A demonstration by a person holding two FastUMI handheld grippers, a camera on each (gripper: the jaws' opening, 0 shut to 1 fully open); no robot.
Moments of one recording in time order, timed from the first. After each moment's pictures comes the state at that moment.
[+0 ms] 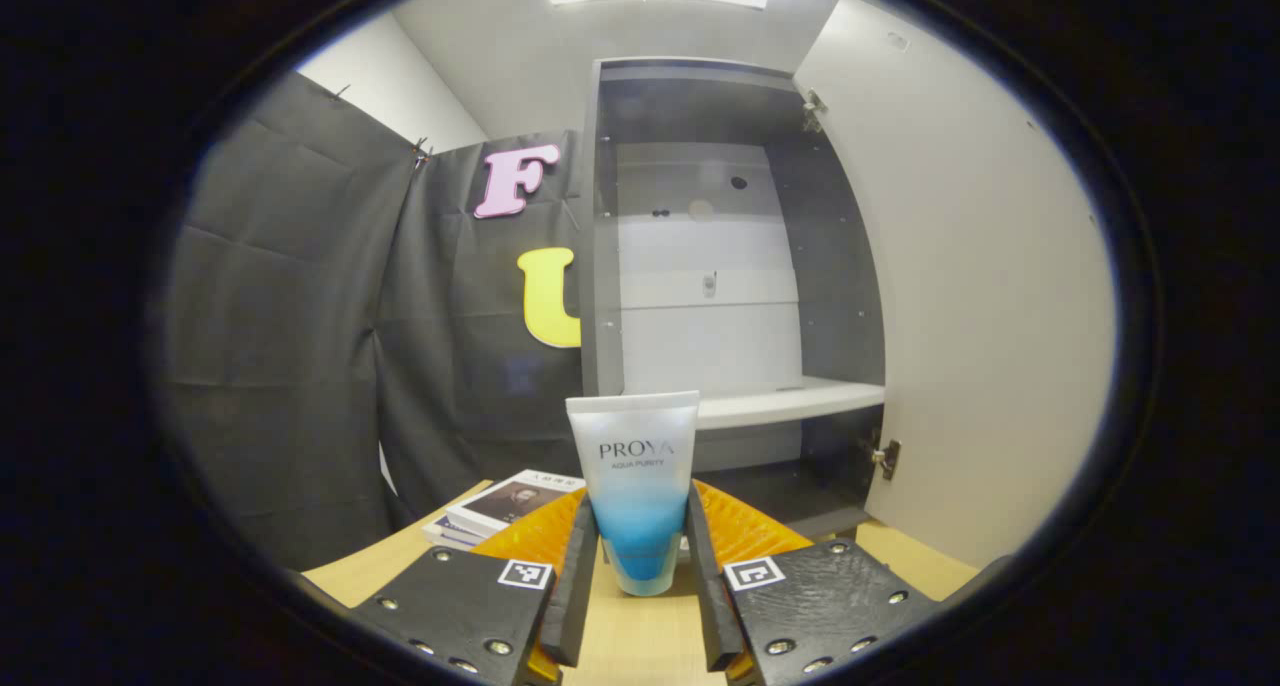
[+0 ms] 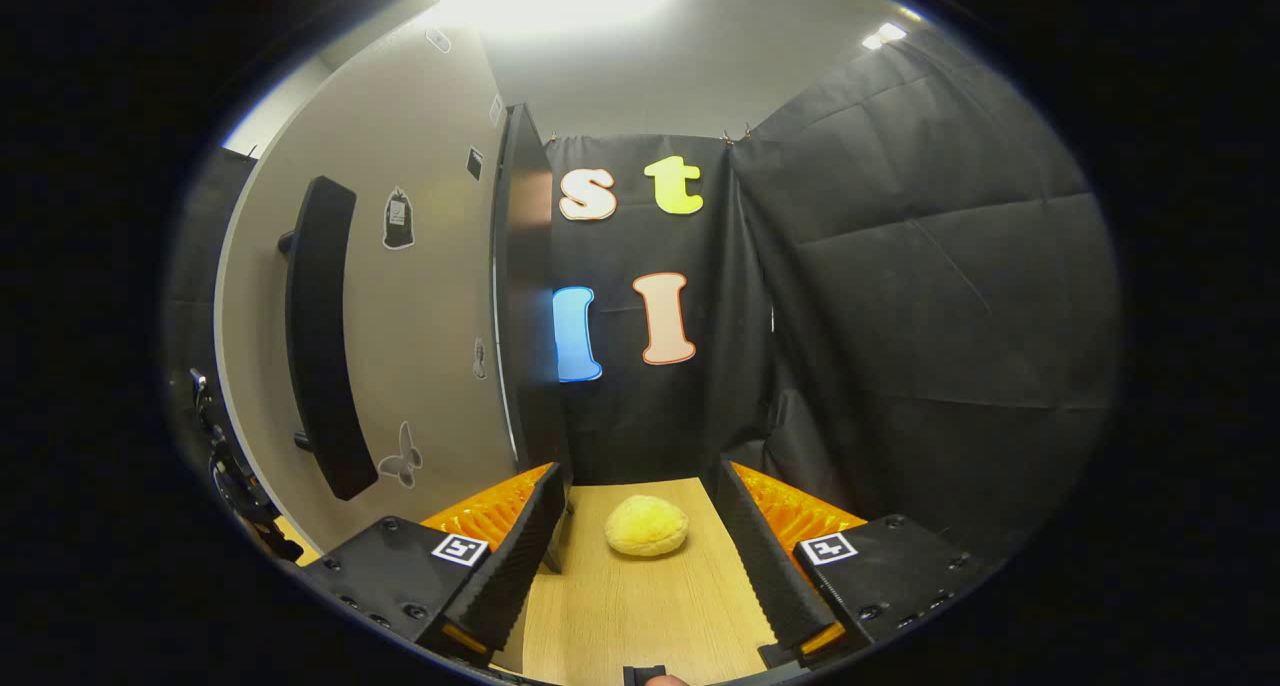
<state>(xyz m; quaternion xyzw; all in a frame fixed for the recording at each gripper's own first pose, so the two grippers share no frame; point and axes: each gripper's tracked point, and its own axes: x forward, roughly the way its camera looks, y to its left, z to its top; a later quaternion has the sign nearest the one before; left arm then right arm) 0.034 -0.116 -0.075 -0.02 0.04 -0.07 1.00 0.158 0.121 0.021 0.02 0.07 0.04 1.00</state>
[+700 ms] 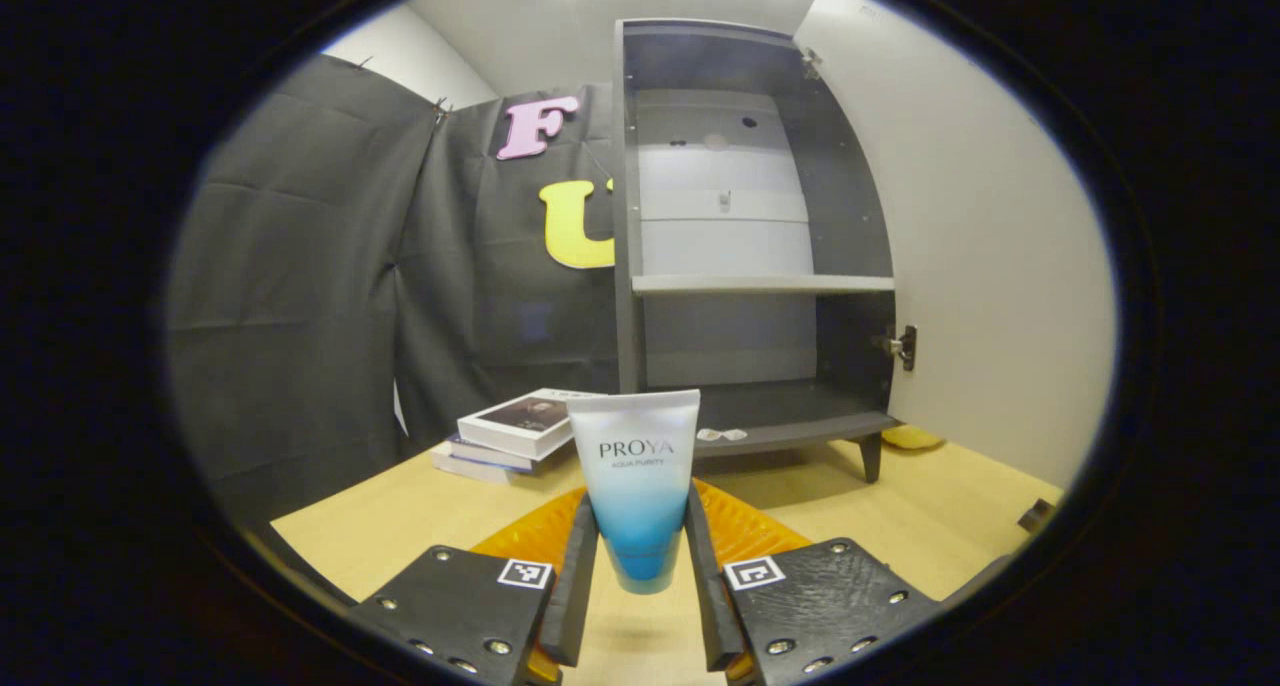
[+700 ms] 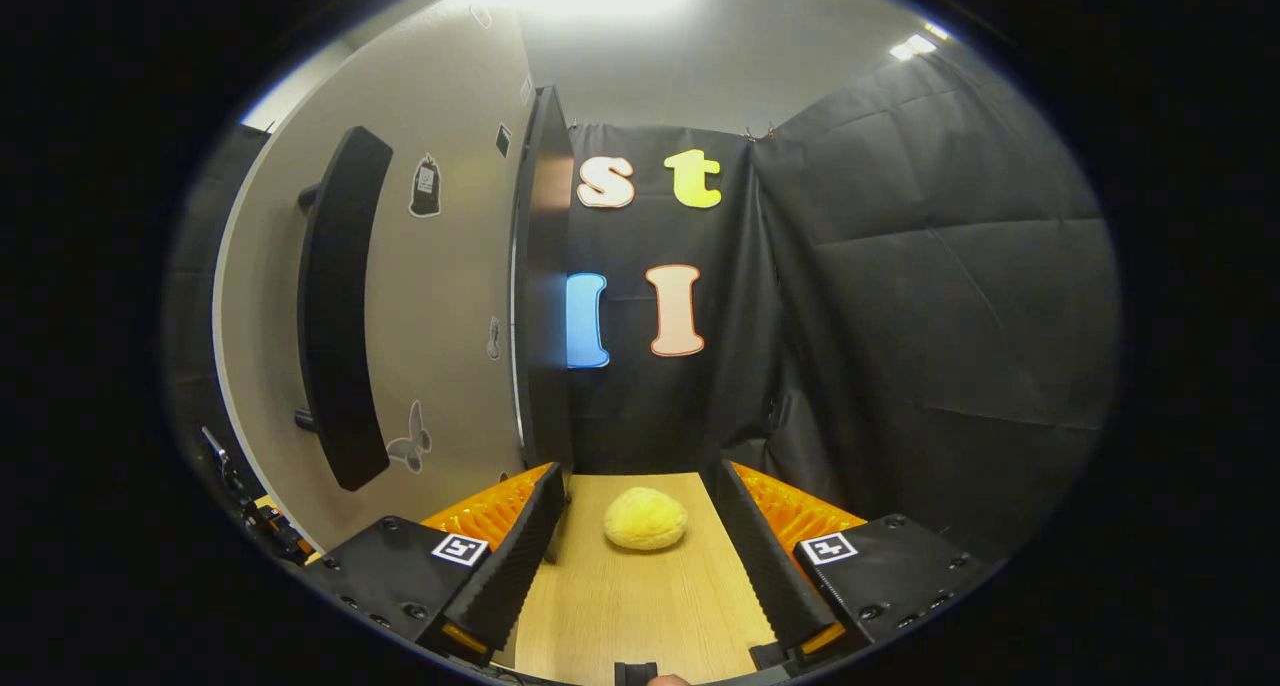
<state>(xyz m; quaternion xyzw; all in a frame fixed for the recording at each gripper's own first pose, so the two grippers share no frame) -0.010 -0.101 -0.207 -0.03 0.10 -0.06 0.99 0.159 0.133 0.015 -0.01 0.08 0.05 1.00</state>
